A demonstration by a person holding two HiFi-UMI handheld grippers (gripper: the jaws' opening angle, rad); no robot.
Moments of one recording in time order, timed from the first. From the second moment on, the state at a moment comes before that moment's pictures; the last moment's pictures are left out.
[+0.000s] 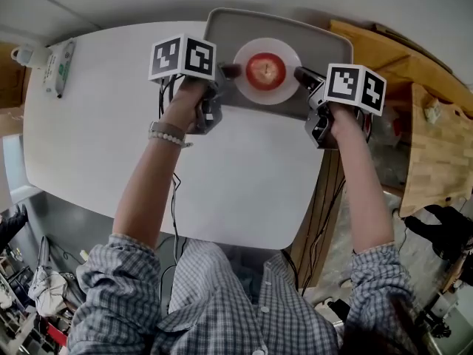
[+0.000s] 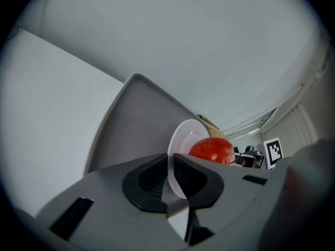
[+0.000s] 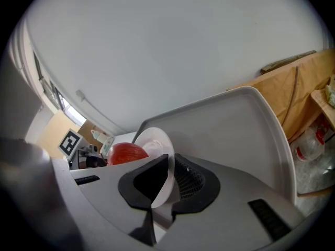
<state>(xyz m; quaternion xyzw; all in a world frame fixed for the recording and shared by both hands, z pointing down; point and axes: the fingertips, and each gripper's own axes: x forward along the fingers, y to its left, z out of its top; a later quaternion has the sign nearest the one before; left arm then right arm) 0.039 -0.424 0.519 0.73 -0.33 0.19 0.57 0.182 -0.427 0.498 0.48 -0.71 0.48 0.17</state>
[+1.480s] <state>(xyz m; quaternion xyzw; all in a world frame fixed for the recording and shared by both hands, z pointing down) 0.031 -0.441 0.535 0.69 -0.38 0.17 0.59 0.189 -0.430 0.523 0.50 -0.74 0.39 0.24</state>
